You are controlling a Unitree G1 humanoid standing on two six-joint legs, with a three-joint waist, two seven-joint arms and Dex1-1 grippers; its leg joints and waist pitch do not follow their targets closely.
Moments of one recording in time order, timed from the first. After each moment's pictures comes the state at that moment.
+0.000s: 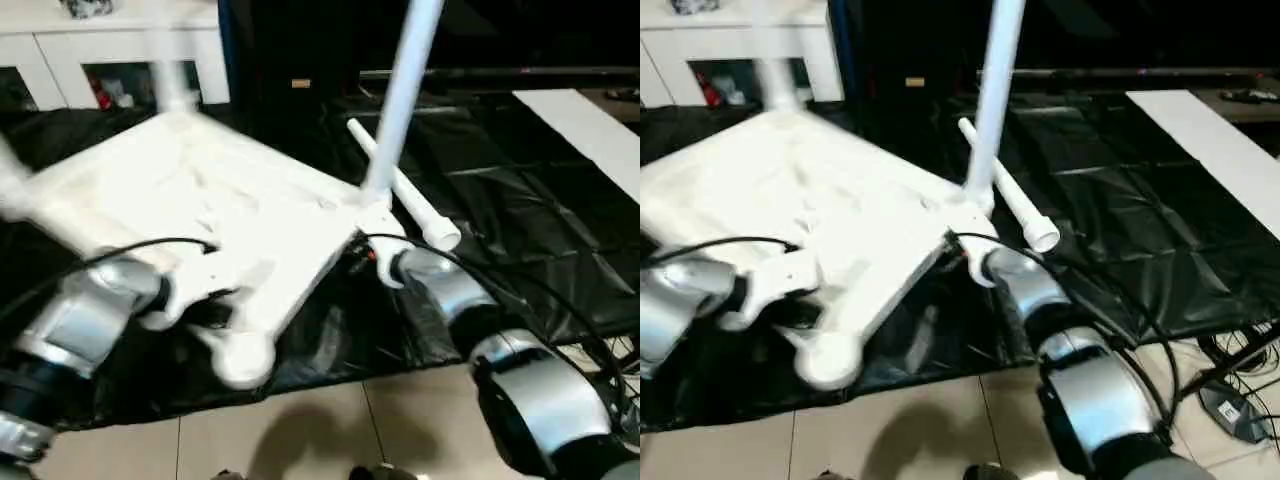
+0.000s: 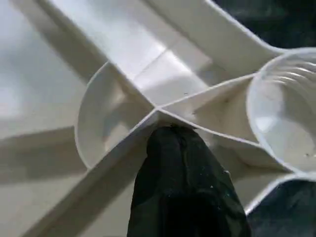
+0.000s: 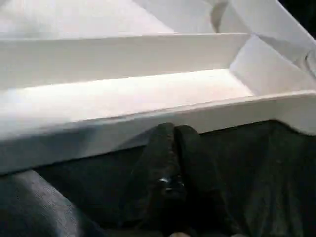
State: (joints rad) left arm -0.47 0.68 -0.32 0.15 0.11 0.46 -1.24; right arm -0.87 -0.07 0.17 1.15 -0.08 0.02 0.49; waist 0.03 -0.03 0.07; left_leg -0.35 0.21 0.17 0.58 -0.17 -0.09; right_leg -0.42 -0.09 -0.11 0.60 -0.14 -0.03
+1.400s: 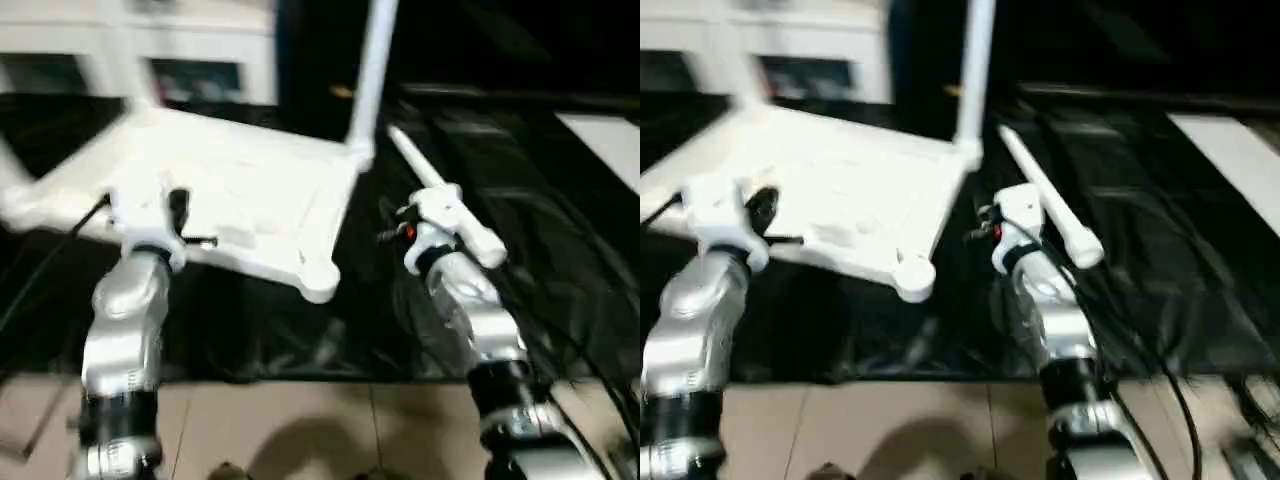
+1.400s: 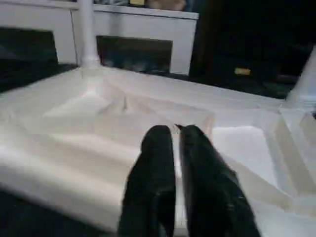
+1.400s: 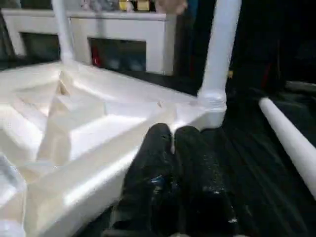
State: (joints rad) left arm -0.30 0.11 0.28 0.04 -0.07 0.28 -0.21; right arm -0.45 -0.05 -0.06 0.36 0.10 0.10 0.30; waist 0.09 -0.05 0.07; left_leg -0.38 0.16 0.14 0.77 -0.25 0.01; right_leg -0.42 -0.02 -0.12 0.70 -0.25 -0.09
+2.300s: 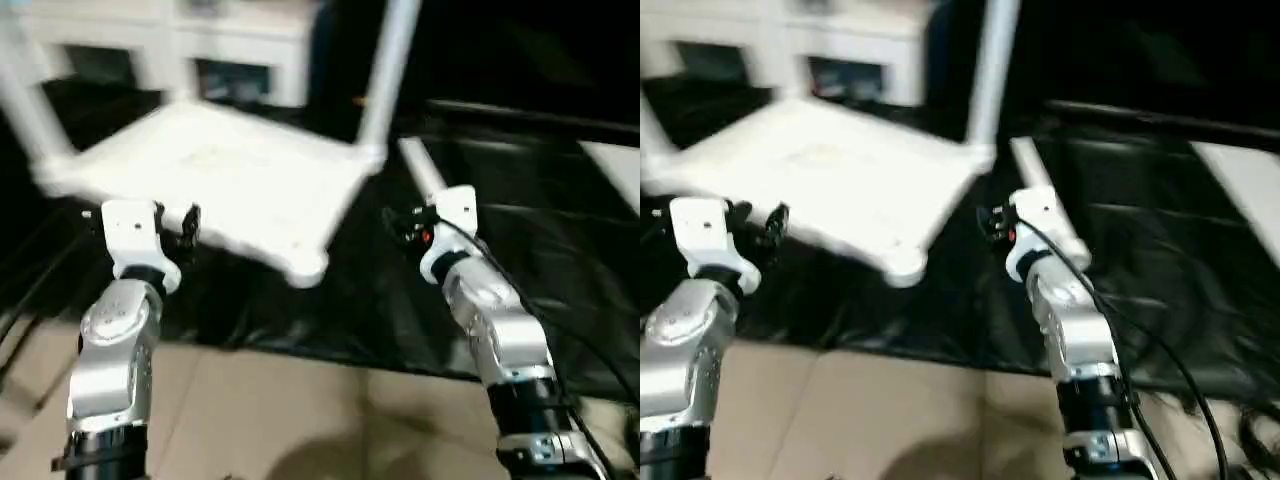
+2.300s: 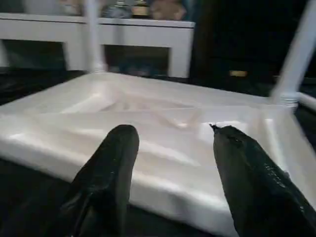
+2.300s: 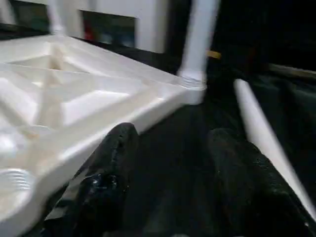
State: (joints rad) left arm -0.23 0.16 0.24 -0.06 -0.07 0.30 -0.19; right arm -0.42 -0.09 -0.03 0.20 0.09 0.34 0.26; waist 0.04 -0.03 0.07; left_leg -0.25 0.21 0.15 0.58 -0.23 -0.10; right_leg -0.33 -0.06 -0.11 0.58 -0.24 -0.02
